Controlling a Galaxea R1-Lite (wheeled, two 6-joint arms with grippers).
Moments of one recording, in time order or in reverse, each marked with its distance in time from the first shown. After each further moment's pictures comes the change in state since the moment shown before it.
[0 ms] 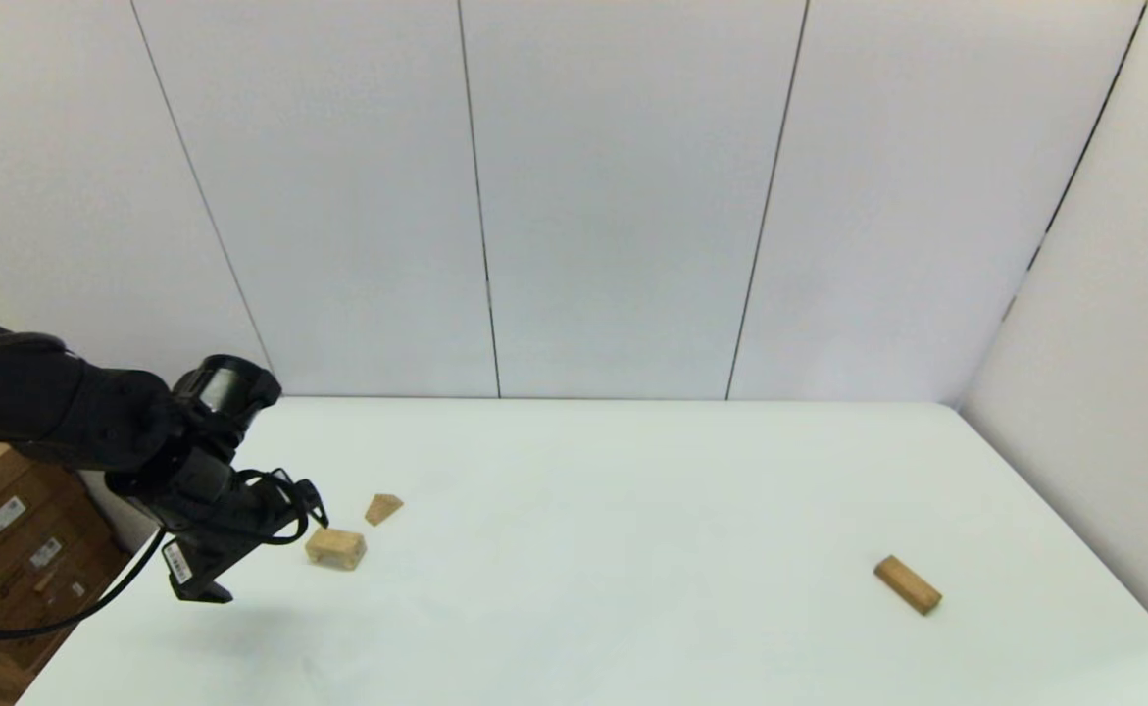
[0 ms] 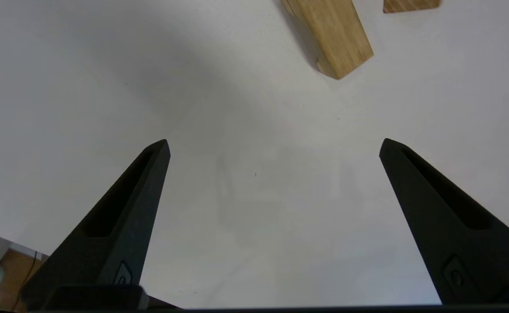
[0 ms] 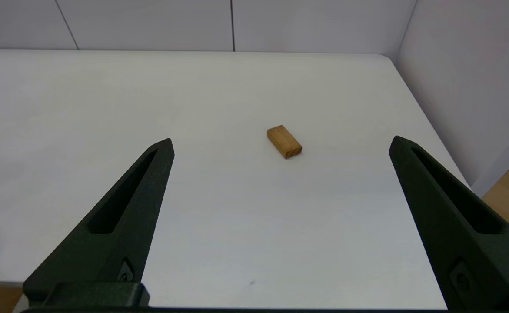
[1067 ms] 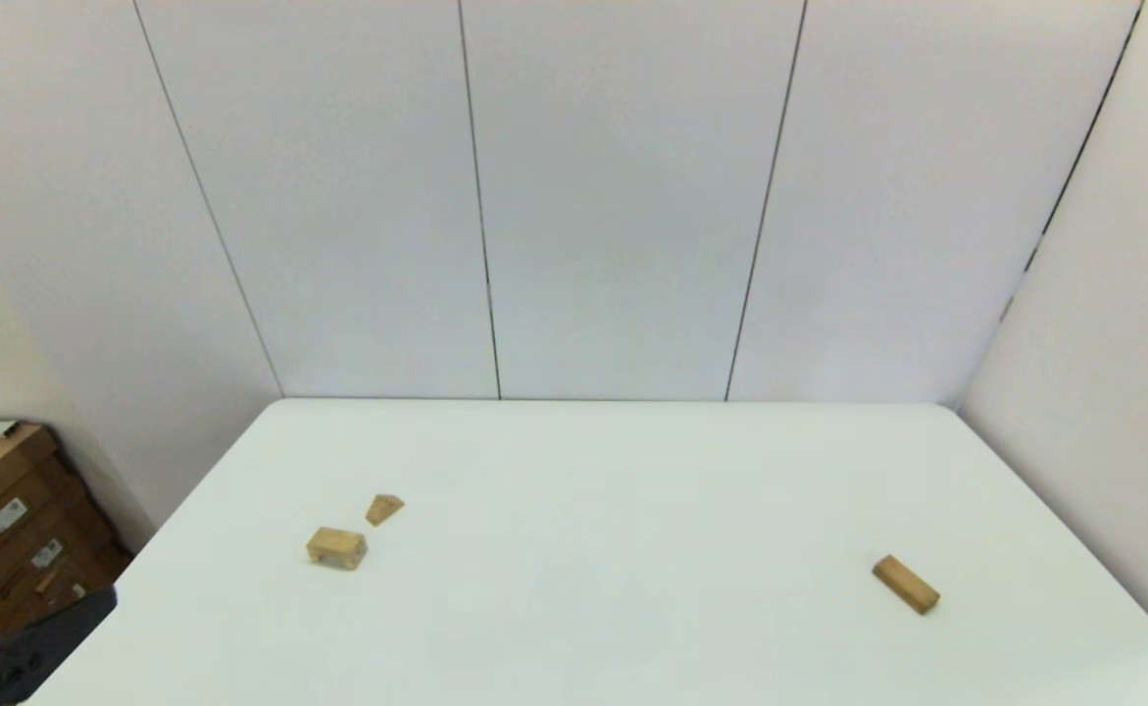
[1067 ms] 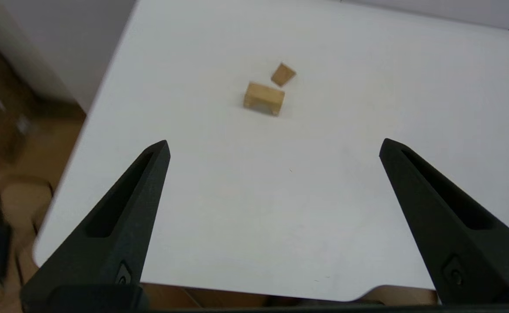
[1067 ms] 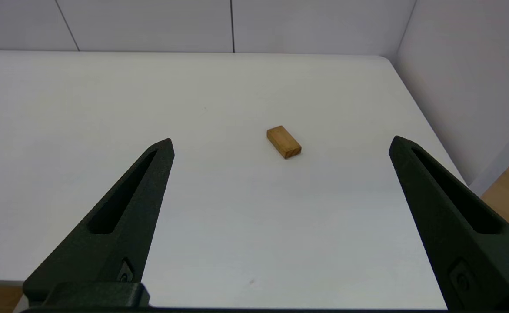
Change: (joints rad) left arm 0.040 -1.197 0.589 -0.201 0.002 0.671; right arm 0.000 0.000 0.000 0.000 0.000 0.000
